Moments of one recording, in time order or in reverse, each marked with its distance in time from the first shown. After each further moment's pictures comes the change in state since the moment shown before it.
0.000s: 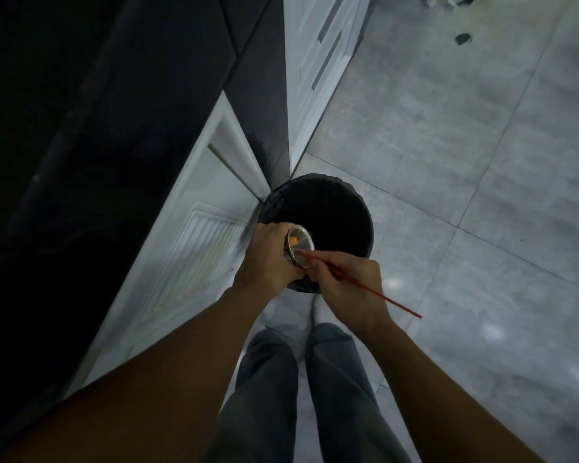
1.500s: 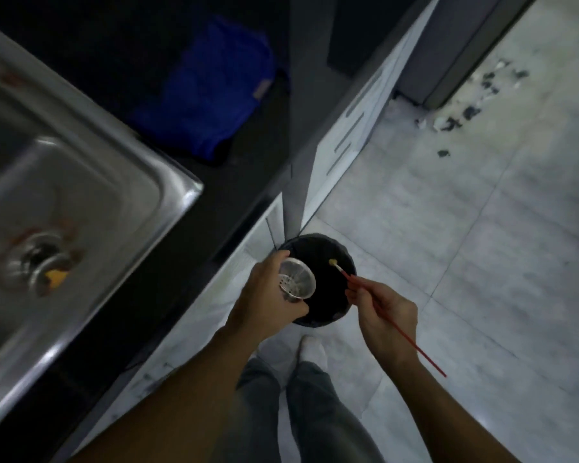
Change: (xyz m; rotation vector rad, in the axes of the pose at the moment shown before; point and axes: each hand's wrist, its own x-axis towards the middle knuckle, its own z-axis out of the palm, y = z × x) left_hand -0.114 0.085 -0.090 -0.189 0.156 -0.091; right_hand -0.038 -0.110 -0.092 -0.084 0.134 -0.035
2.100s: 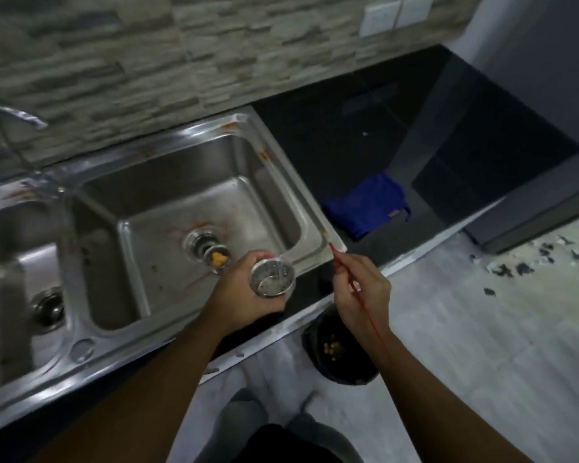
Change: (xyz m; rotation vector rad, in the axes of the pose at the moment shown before) left_hand -0.177 0.005 -0.226 -0.341 0.463 0.004; right_hand -0.040 -0.268 0.075 -0.115 -0.195 -0.725
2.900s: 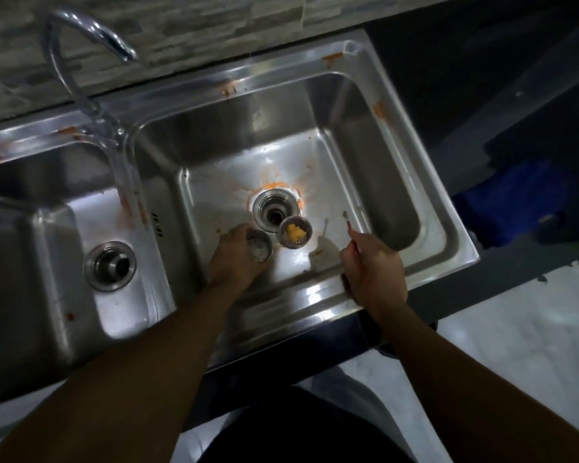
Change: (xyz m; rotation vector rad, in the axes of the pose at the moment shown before) left_hand 0.068 -0.183 -0.122 0.247 0.151 -0.357; right_hand 0.026 -0.046 0.183 -0.342 -0.465 0.031
